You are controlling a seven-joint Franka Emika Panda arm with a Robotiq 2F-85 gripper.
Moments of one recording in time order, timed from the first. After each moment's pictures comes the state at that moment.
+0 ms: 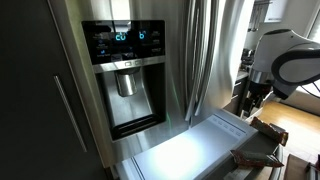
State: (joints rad) arm -0.14 -0.62 -0.03 -2.70 -0.16 2.12 0.06
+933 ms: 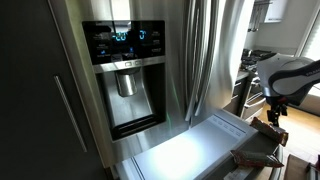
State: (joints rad) arm -0.32 -0.37 -0.20 -2.69 -0.49 2.05 -0.03
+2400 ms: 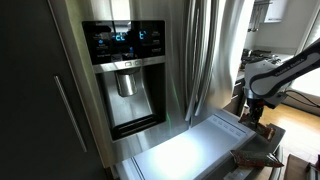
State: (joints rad) arm -0.24 -0.14 -0.22 -2.59 -0.22 2.28 -0.13
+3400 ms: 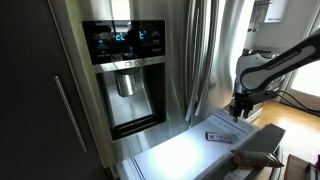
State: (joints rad) arm -0.19 -0.15 -0.13 -2.53 -0.10 2.29 0.12
